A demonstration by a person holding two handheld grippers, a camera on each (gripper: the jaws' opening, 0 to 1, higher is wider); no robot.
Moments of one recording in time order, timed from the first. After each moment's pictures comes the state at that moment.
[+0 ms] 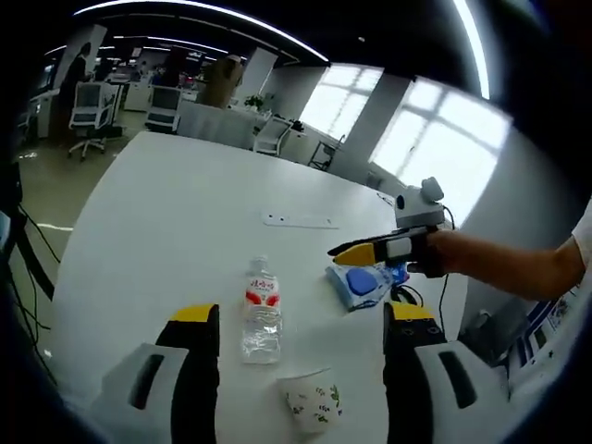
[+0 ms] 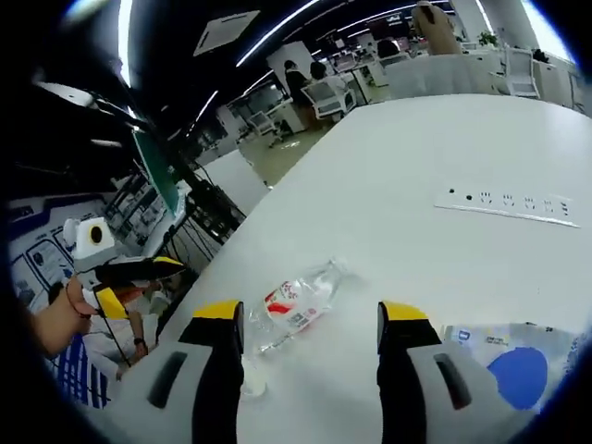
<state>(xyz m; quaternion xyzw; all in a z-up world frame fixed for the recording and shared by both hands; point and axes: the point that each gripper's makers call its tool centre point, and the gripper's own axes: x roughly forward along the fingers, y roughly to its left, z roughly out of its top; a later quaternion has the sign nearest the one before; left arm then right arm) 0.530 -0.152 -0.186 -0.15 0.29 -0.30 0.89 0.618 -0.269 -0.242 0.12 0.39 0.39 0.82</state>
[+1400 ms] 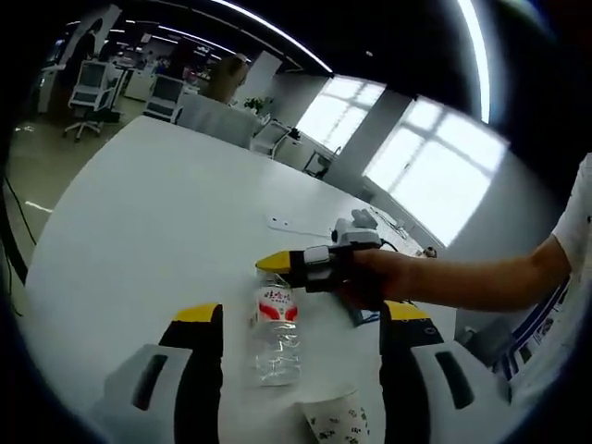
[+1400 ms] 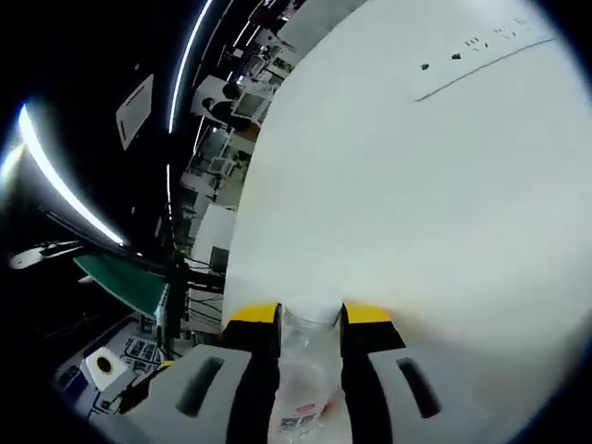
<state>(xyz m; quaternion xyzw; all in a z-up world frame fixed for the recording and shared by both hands) 0.570 -0.153 -0.220 -0.20 0.28 -0.32 0.88 0.678 -0.223 -0.324 0.38 0.47 0.27 0.75</state>
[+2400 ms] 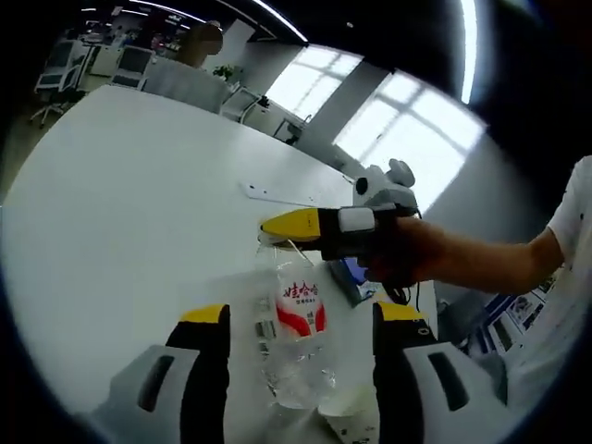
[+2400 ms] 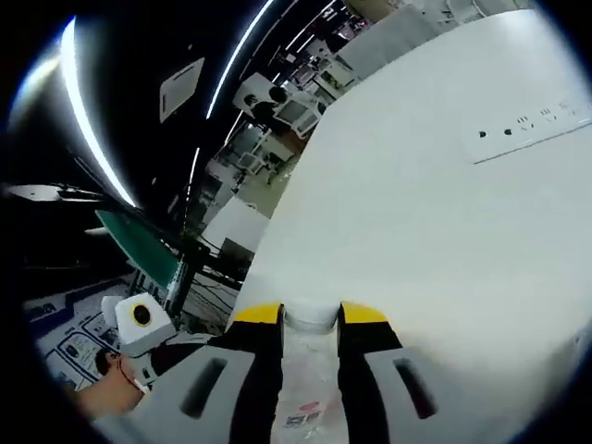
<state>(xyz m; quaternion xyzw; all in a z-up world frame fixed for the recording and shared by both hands) 0.596 -0.194 -0.264 -0.21 0.34 -0.43 0.81 0.662 -0.207 -0.264 0.28 0.38 0.36 0.81</state>
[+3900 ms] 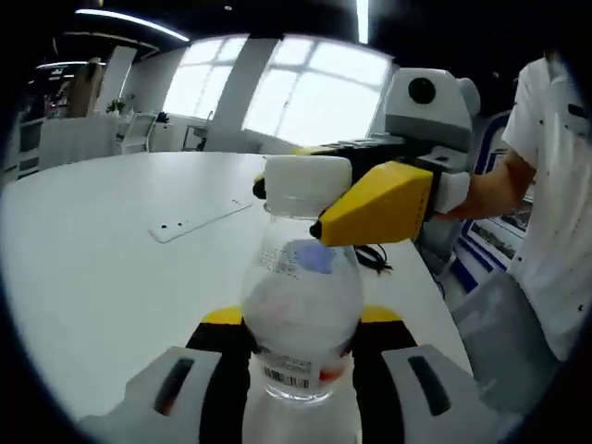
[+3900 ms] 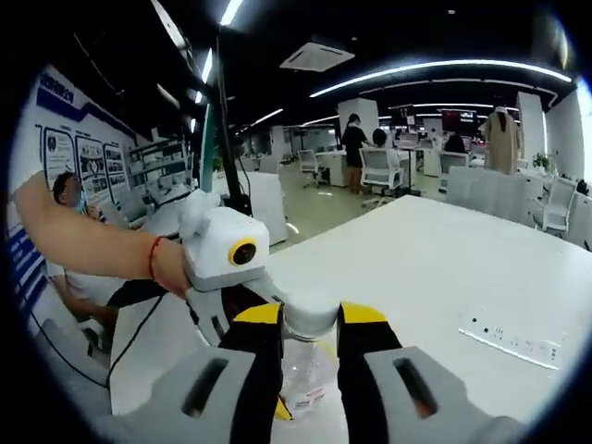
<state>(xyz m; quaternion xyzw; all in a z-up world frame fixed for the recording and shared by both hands) 0.597 -0.264 -0.242 -0.02 0.23 -0.60 0.77 0.614 -0.216 -0.167 -0.06 0.16 0.47 0.86</state>
